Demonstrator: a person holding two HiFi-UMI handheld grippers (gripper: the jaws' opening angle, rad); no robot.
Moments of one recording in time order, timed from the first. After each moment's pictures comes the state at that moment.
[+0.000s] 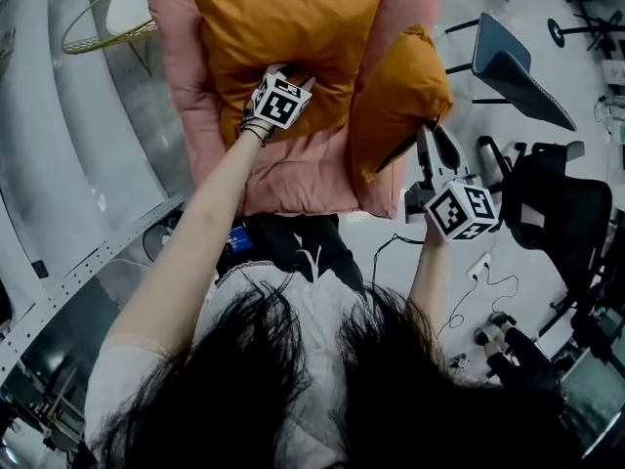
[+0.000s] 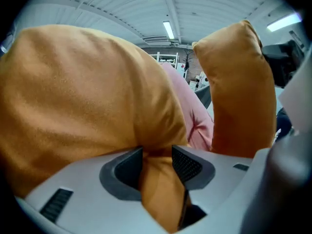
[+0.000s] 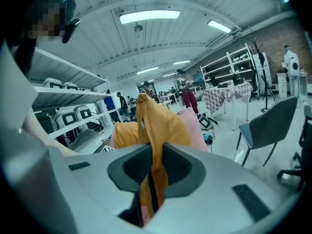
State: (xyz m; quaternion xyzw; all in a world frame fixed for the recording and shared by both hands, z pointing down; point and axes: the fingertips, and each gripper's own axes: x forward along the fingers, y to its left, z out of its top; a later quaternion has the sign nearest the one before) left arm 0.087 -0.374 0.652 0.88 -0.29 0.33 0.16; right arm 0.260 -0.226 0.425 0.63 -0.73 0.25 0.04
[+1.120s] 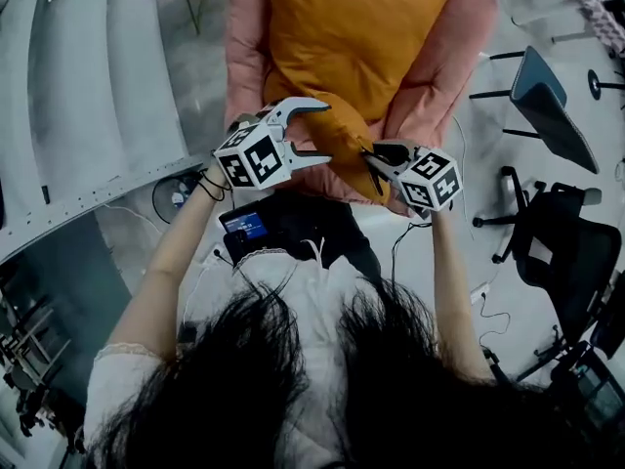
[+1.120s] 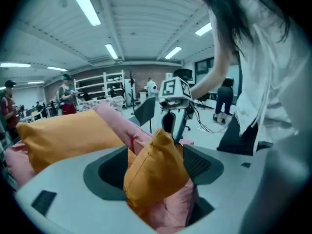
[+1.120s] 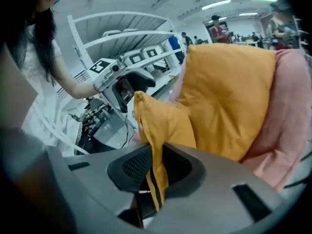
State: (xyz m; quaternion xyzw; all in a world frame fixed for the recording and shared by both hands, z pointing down) left arm 0.030 -0.159 0.495 0.96 -0.04 0.27 -0.01; right arm 0.093 -0.131 0.562 0.18 -0.88 0.30 0.31
